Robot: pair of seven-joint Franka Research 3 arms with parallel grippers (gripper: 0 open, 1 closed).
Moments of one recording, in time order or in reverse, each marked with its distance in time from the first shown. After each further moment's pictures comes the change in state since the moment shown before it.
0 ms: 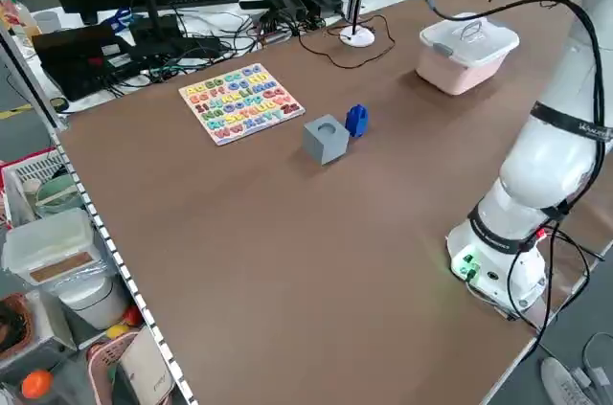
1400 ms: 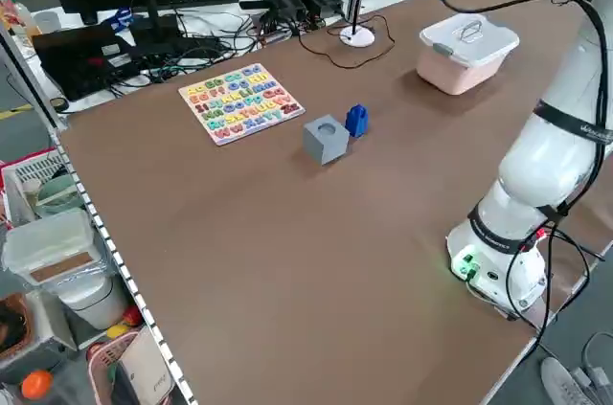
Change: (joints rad) left arm -0.047 -0.055 -0.001 0.018 0.000 -0.023 0.000; right arm -0.447 -0.395 0.000 0.068 0.000 -0.421 -1.506
